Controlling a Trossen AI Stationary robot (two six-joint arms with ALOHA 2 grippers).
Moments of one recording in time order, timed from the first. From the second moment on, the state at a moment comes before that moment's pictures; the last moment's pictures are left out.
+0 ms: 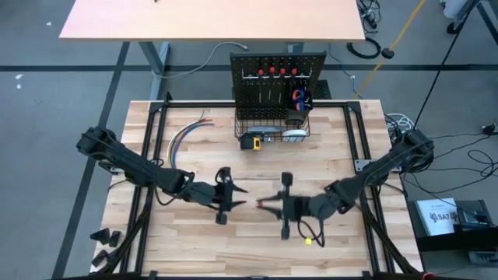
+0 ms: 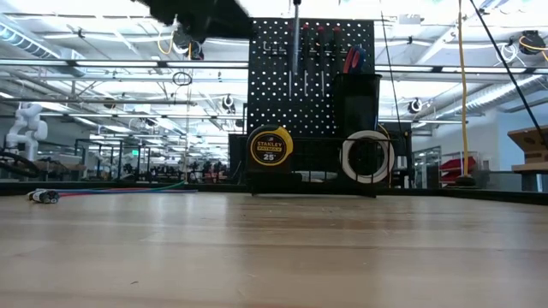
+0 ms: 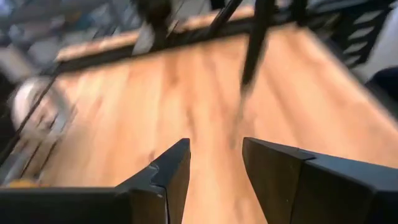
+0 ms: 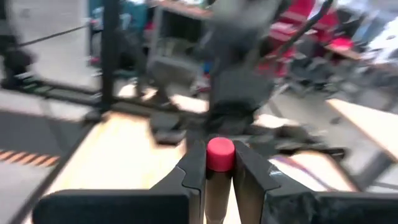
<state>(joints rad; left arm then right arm) -0.40 1.45 0.85 0.16 -0.34 0.05 0.54 1.54 1.09 0.28 0.59 -0.08</state>
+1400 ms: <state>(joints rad) -0.21 0.99 0.49 0.39 -0.53 0.19 -0.35 1.61 1.62 -0.01 0.33 0.08</state>
